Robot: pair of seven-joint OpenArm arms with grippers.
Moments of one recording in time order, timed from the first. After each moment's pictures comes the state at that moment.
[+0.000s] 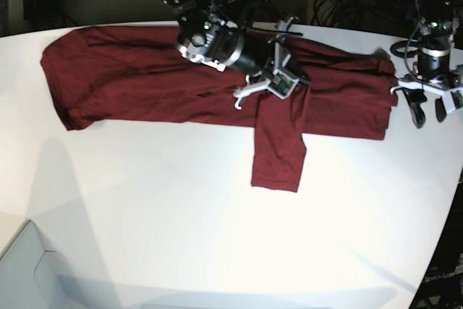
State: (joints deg) left arm 25.7 -20.5 -19.9 99.5 -25.3 -0.1 7.5; right arm -12.0 -7.7 -23.0 94.4 -9.3 38.6 -22.9
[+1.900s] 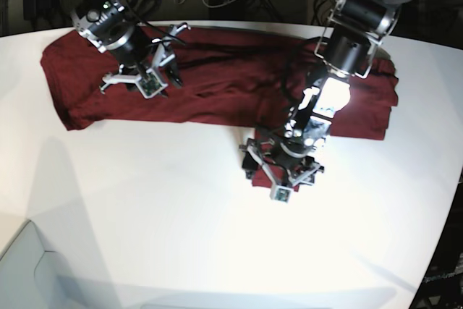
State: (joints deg) left arm -20.4 -5.8 24.8 55.0 -13.7 0.1 15.8; right arm -24.5 0.2 5.9 111.0 -9.0 39.0 -25.9
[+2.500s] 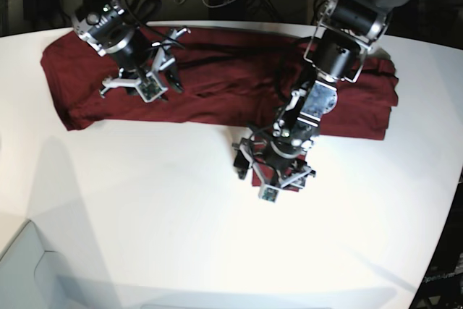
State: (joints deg) left arm -22.0 -3.4 24.7 48.8 -8.6 -0.2 12.1; right arm -23.4 0.2 6.2 110.9 -8.9 39.0 -25.9
